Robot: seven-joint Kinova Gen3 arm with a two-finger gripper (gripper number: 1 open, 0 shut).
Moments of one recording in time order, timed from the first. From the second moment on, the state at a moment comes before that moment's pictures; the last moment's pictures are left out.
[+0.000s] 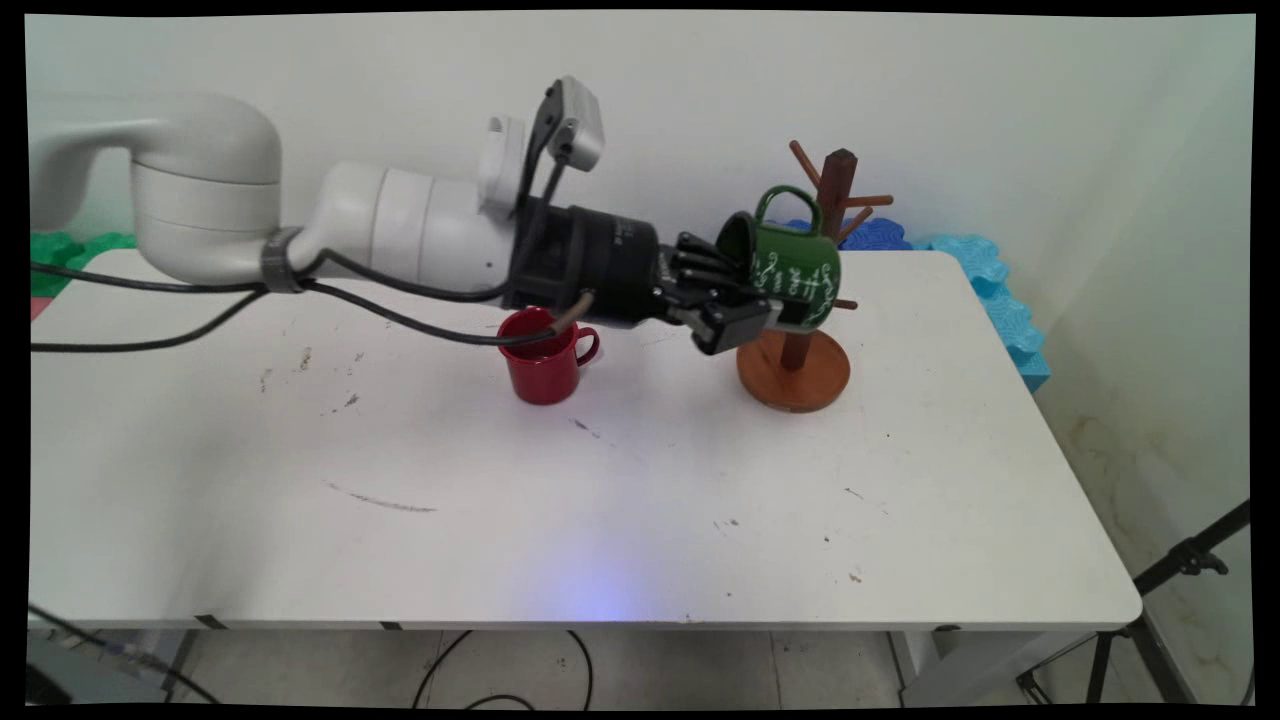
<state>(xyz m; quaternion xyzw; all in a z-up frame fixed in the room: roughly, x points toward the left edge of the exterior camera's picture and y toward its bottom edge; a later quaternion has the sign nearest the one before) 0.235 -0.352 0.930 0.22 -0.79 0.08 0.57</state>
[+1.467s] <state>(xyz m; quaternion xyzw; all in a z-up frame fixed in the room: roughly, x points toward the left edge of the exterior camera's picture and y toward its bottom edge) 0.368 -0.346 0.999 0.18 -0.91 0.05 0.37</state>
